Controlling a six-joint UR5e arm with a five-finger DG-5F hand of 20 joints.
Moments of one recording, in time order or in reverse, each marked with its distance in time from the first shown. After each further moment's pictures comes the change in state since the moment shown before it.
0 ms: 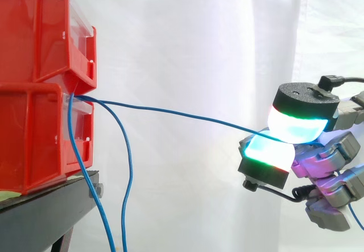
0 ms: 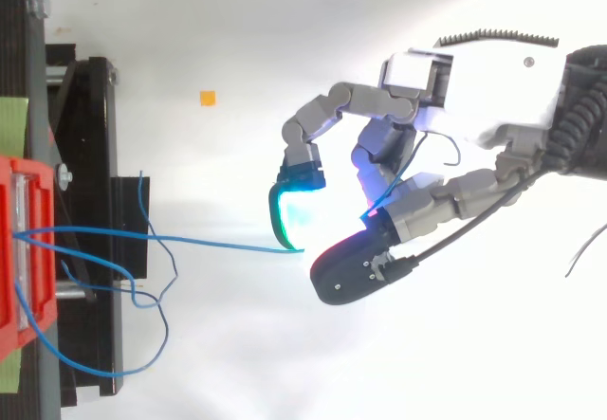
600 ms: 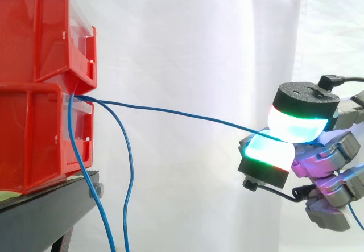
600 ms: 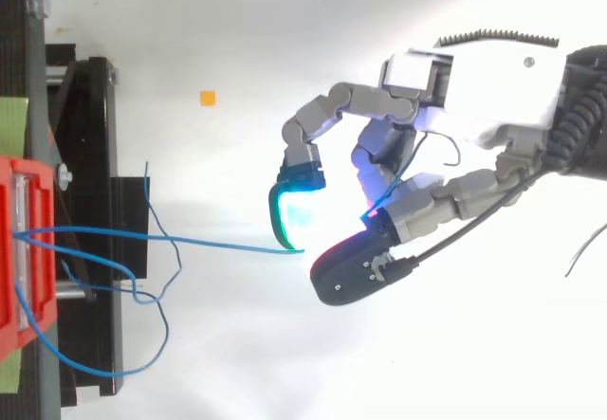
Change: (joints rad) arm 0.000 0.000 0.000 0.000 0.000 0.000
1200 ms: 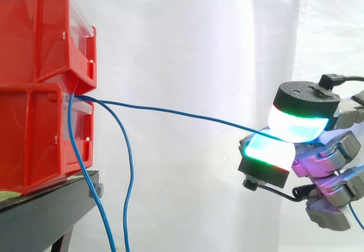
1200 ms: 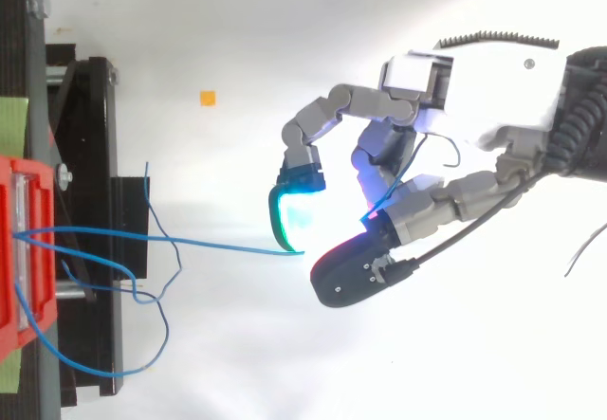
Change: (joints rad) arm 0.001 0.000 0.000 0.000 0.000 0.000
